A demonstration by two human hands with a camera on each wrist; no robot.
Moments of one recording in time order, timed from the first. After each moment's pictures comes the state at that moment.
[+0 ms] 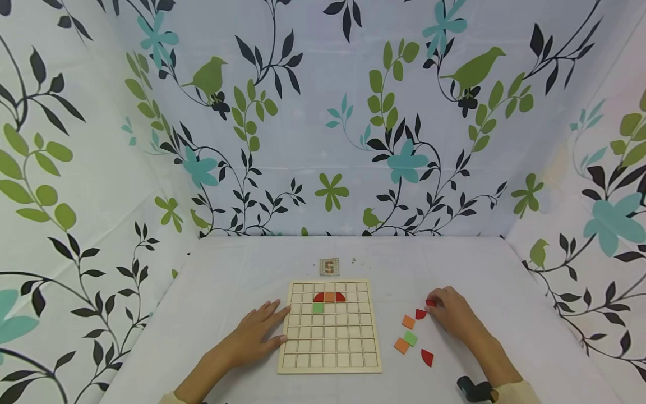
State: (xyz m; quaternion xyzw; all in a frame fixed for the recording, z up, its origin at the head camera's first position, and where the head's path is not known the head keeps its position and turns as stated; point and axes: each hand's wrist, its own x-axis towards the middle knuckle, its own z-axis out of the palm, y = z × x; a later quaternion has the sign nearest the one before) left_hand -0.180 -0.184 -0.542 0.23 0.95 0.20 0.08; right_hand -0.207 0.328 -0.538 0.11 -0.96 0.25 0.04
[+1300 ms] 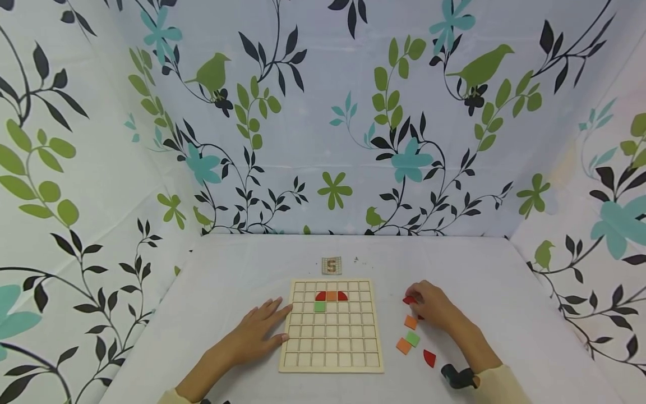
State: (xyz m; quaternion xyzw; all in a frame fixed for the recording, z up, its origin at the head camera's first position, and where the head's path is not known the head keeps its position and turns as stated) left_hand -0.182 -0.185 -0.544 0.23 0.95 0.19 0.08; right_hand -0.229 0.285 -0.528 0.14 -0.94 0.29 -0.04
